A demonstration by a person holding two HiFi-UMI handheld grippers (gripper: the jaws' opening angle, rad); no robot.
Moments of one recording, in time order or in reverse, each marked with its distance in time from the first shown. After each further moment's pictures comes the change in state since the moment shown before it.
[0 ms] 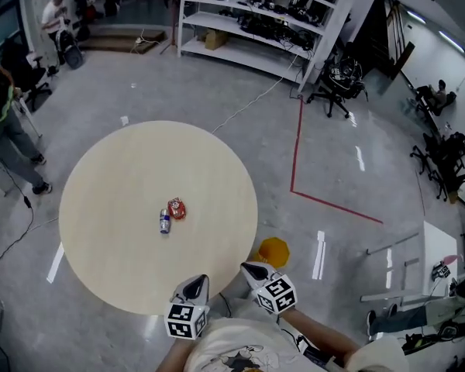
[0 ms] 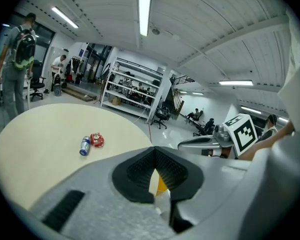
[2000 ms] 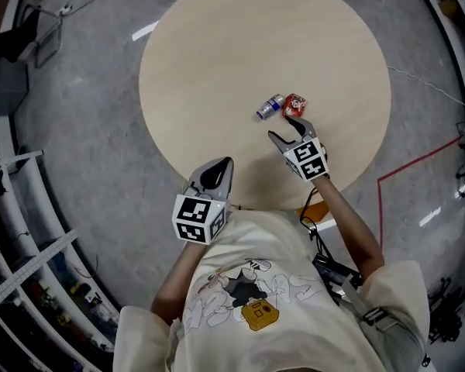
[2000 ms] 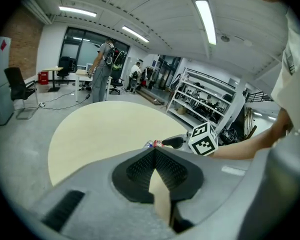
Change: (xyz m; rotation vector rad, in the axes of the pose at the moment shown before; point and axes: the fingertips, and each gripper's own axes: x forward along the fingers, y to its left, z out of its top) left arm -0.004 0.130 0.031 -0.467 -0.146 0.708; right arm 0.298 0.009 0.041 -0.635 0.307 0.711
